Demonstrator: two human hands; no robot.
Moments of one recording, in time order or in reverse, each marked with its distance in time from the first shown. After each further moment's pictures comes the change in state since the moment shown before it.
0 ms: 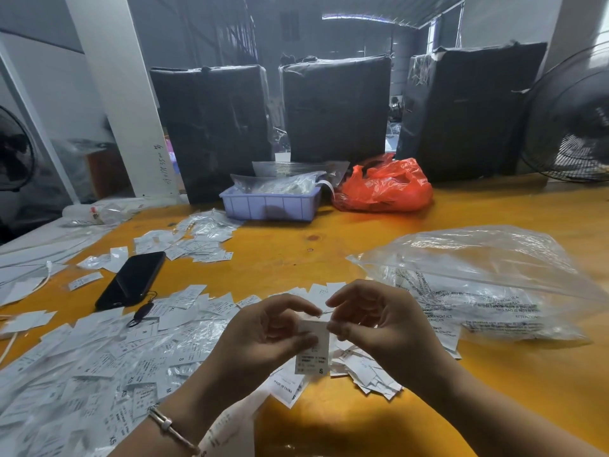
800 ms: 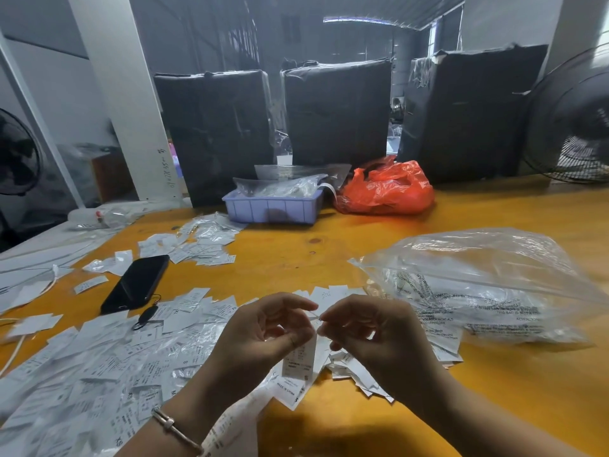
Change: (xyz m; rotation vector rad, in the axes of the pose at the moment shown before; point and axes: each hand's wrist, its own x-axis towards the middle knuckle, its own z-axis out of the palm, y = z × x) left_hand 0.001 -0.003 -0.005 0.140 0.099 0.033; right_hand -0.004 0.002 0.011 -0.035 0.061 -0.138
